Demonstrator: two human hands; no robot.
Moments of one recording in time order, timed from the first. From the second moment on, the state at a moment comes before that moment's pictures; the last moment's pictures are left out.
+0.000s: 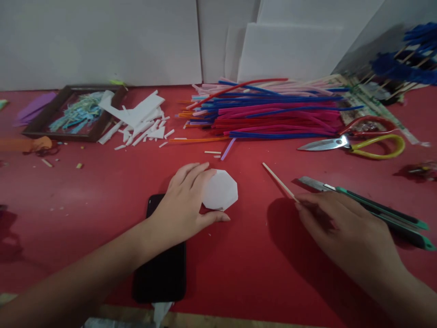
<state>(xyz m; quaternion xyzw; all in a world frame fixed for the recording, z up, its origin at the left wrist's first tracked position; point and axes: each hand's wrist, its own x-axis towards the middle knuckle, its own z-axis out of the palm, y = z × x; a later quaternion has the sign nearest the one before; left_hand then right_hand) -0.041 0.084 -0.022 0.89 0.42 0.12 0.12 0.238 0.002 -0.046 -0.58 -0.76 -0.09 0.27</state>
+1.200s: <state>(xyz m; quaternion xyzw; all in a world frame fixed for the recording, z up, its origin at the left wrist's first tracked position) 0.002 0.044 -0.024 0.88 0.32 0.13 0.32 0.197 -0.015 -0.032 -0.37 -0.85 0.13 0.34</state>
